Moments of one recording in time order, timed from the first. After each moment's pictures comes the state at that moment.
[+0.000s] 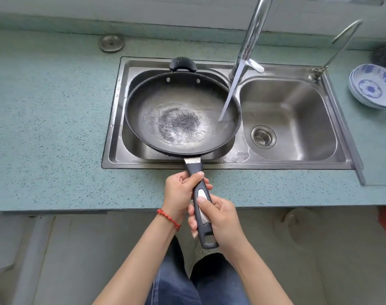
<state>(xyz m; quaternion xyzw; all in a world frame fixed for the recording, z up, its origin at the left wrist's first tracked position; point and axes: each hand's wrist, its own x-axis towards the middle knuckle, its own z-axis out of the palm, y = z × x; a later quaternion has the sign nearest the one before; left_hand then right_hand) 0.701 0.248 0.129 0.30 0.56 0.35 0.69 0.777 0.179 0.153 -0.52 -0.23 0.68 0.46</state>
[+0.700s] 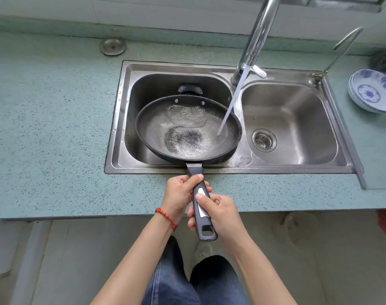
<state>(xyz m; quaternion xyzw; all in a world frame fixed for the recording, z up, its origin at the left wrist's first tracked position) 0.687 0.264 0.117 0.27 0.53 0.31 0.74 0.769 0.202 0.160 -0.61 -0.24 0.65 0.39</state>
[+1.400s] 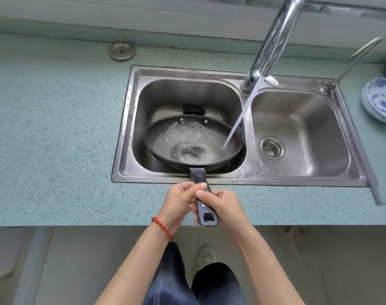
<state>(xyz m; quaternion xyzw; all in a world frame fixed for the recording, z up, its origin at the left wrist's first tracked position) 0.666 0.283 0.104 0.30 0.49 0.29 0.77 0.770 0.244 0.154 -0.63 -0.28 0.64 0.34</state>
